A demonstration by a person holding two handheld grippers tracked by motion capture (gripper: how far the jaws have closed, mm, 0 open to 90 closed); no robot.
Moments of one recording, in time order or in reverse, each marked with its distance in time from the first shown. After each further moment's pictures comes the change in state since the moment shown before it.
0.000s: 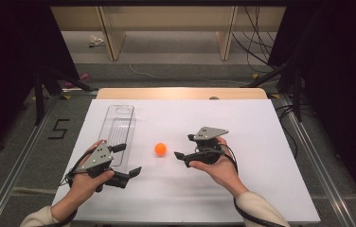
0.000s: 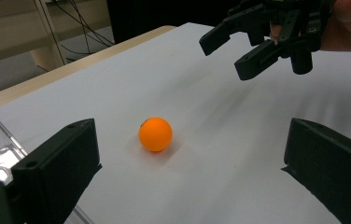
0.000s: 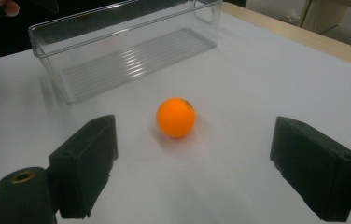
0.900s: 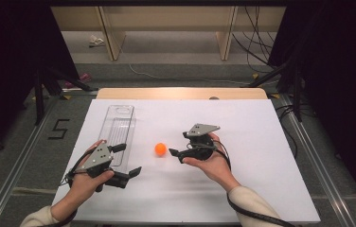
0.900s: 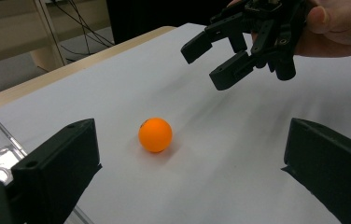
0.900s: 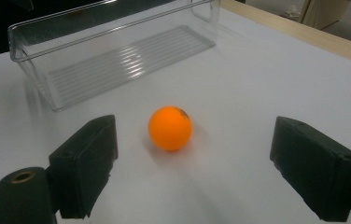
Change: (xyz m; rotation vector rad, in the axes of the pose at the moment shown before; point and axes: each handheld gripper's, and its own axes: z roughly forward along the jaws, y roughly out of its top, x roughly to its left) left arm 0.000 0.000 0.000 -0.001 0.000 0.001; right arm -0.004 0.006 0.024 0.019 -0.005 0.006
